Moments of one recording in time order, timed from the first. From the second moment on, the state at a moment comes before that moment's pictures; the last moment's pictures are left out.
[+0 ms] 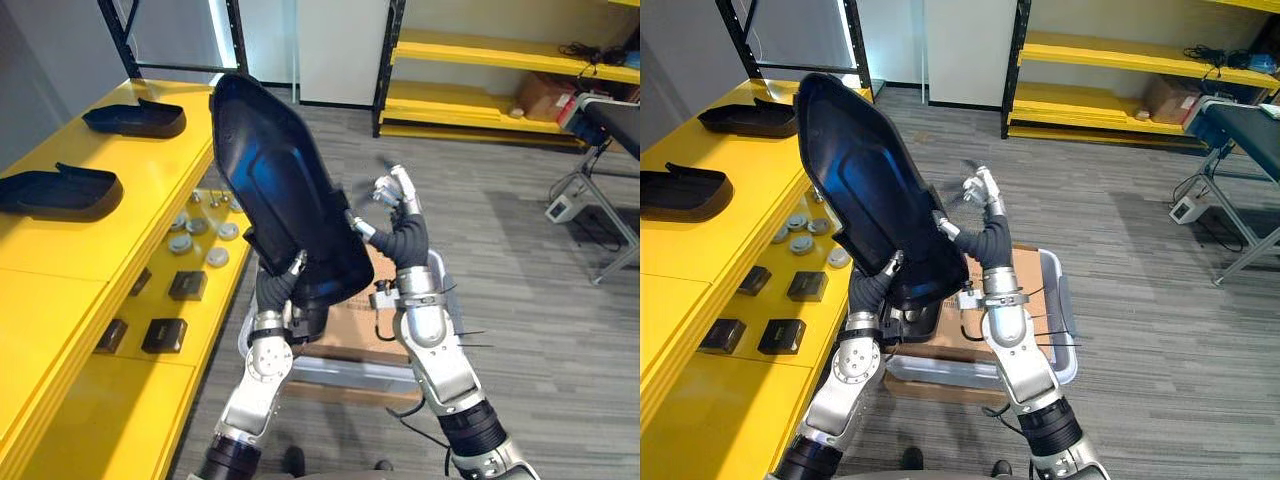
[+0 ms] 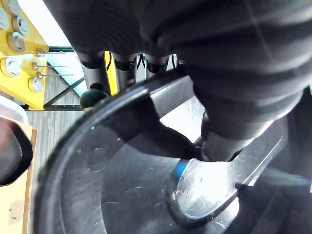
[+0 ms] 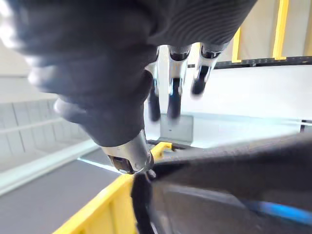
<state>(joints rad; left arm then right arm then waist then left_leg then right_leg) 0.06 0.05 -0.20 -0.10 0.04 -0.06 0.41 -0.16 -0.05 0.13 -0.31 0.12 -0.22 -0.28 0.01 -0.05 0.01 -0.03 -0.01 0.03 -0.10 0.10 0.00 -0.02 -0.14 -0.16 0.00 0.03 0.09</state>
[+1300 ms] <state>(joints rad) 0.37 -0.04 -0.13 -0.46 -0.05 -0.14 0.22 0.15 -0.02 -0.12 0.83 0.15 -0.11 -0.13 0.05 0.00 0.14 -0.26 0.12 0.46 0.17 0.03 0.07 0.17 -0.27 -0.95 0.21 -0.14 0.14</state>
